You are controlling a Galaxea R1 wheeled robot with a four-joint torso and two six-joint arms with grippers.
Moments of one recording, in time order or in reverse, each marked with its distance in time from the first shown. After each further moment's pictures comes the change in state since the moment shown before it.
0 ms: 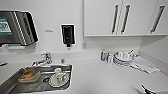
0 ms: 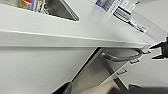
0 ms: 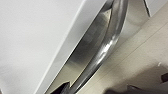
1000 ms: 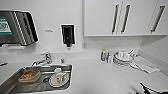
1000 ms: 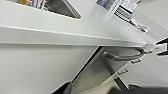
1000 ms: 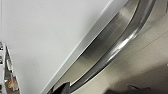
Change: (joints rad) left arm 0.000 0.037 -0.039 0.000 0.000 0.000; right arm 0.039 -0.036 0.130 -0.013 -0.007 0.004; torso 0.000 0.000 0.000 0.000
